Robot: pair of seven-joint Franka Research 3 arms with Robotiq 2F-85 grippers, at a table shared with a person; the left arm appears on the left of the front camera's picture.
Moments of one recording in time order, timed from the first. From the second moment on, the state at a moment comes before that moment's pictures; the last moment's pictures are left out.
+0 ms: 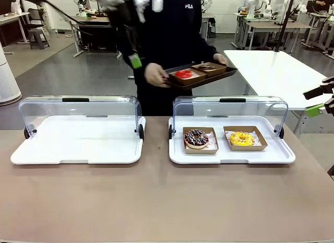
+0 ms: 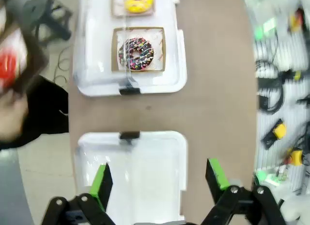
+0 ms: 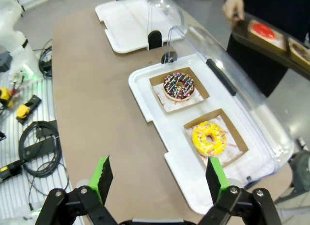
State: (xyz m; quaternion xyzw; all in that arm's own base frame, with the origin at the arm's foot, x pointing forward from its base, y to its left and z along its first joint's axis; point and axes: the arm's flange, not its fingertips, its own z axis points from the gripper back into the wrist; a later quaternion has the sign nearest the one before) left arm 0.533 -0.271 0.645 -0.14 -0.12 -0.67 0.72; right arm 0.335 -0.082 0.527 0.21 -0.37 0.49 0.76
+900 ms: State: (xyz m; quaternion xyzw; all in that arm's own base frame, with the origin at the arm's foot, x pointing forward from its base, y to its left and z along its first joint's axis) left arm 0.337 -0.022 0.515 -0.18 -0.28 -0.53 0.78; right arm 0.335 -0.083 0.527 0.21 -0.37 0.49 0.76
